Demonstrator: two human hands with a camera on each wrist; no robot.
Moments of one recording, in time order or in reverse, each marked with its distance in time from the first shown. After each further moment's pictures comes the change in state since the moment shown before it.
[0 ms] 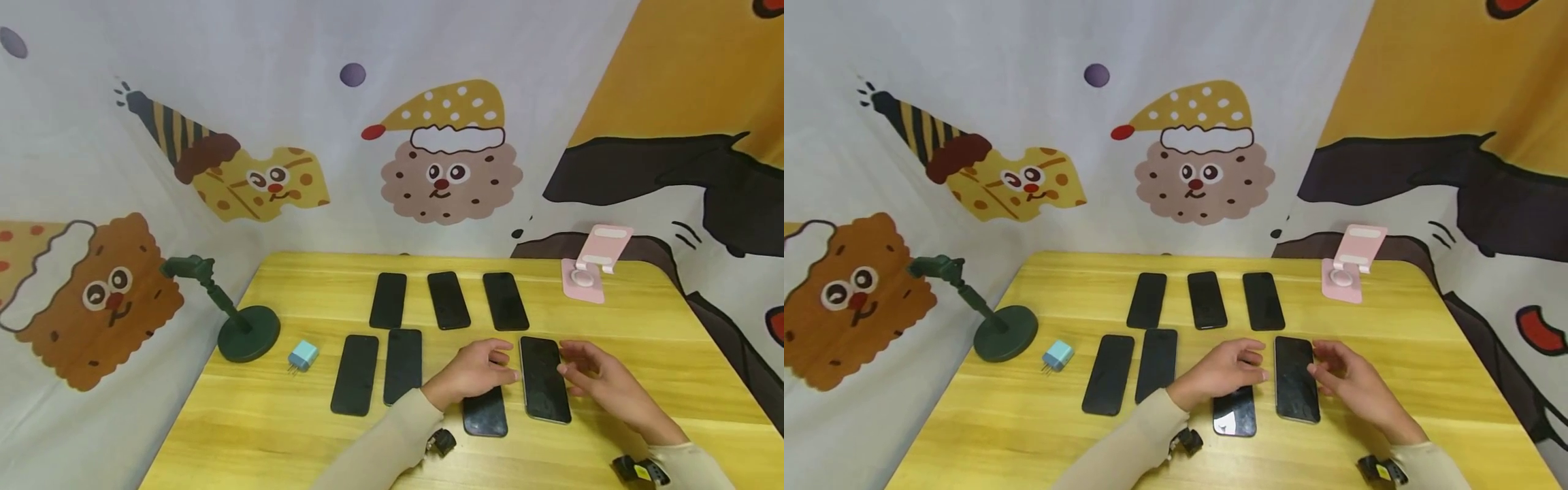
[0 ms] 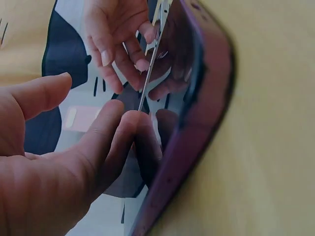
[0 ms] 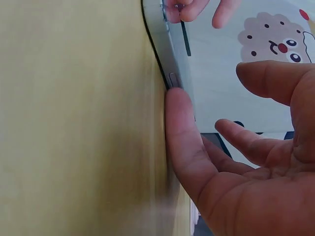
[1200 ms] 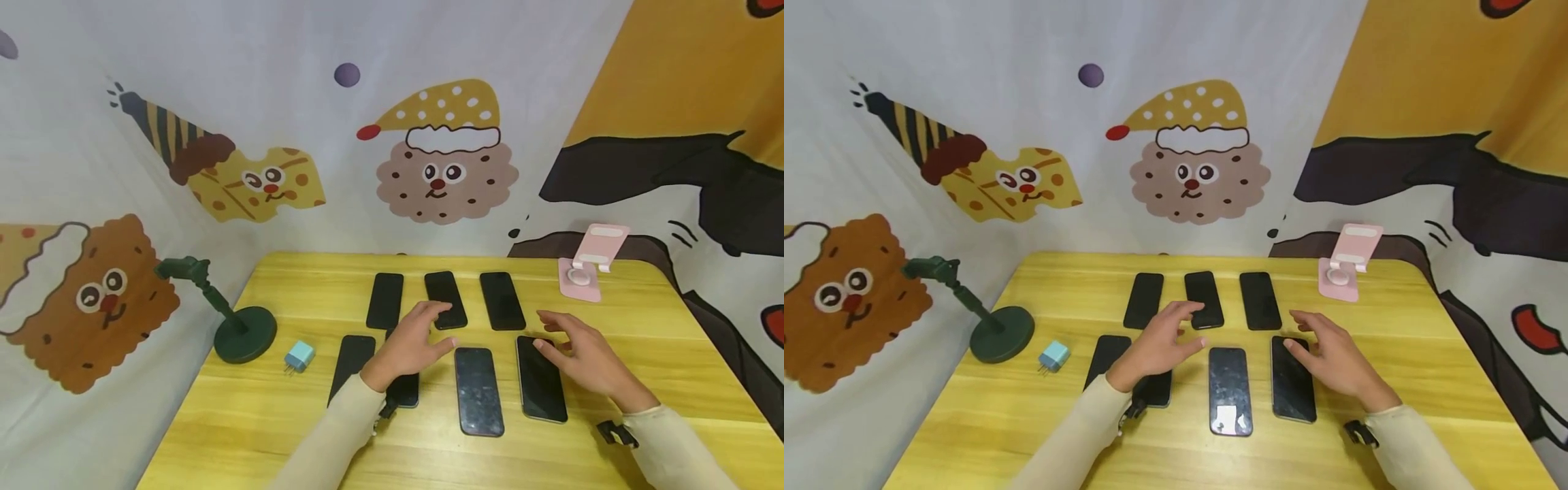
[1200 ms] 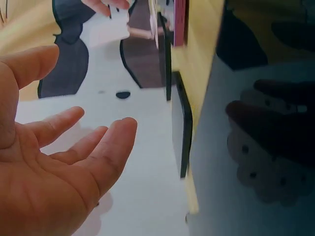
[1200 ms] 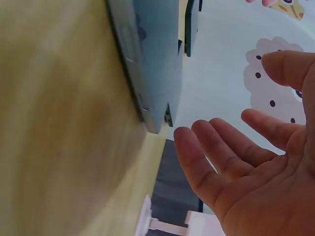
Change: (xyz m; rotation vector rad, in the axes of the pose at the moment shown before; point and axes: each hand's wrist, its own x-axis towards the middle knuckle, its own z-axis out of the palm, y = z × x) left_hand -0.029 -0.005 -0.099 0.522 0.160 0.245; right_hand 0.031 -0.036 -0.002 -0.477 0.146 -0.344
